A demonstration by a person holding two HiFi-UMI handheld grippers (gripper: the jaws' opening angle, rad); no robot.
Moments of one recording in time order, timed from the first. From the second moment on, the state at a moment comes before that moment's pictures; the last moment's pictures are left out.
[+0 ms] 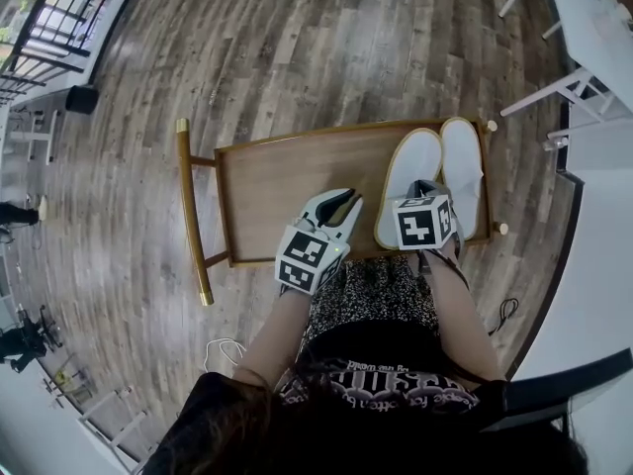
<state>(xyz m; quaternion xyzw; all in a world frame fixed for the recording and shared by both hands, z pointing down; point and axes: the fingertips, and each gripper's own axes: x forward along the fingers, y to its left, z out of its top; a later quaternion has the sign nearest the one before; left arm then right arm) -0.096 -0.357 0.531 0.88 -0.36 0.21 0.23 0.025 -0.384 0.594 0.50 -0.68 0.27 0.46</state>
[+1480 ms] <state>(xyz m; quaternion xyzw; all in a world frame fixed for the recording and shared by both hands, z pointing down) -0.078 -0.356 0.535 0.88 -0.36 0.21 0.23 0.040 -0.413 0.598 0.43 -0.68 0.14 0.58</state>
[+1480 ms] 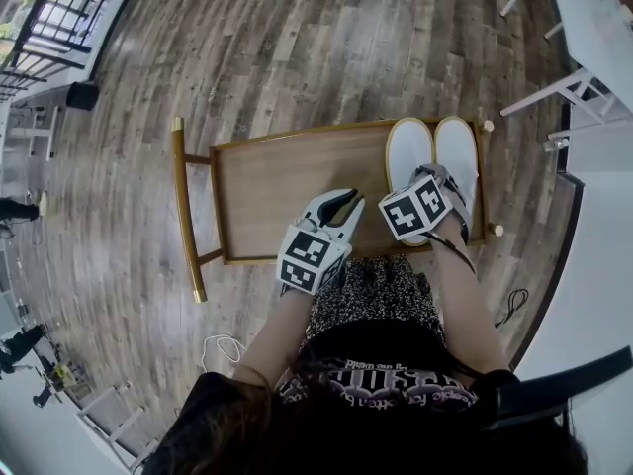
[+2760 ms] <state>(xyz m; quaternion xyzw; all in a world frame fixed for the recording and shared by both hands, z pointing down) -0.071 -0.363 0.527 0.88 -0.36 0.19 0.23 0.030 -0.411 0.585 0.47 -0.72 0.27 0.43</state>
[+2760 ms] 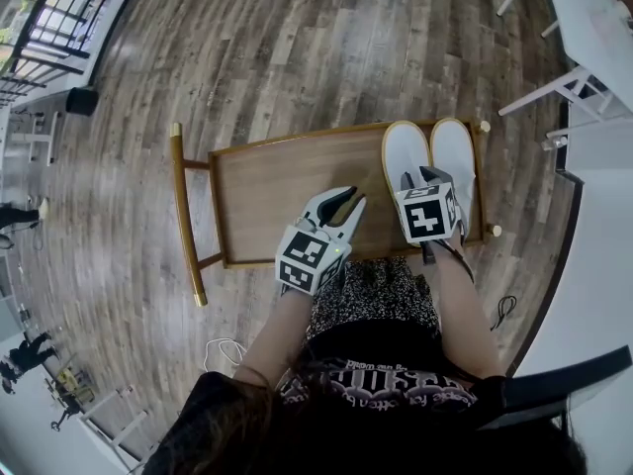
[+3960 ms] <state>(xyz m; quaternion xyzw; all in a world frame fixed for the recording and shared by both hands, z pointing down) -0.127 -0.374 0.432 0.86 -0.46 0.19 0.13 0.055 -0.384 0.422 0.54 -0.80 0.14 0.21</state>
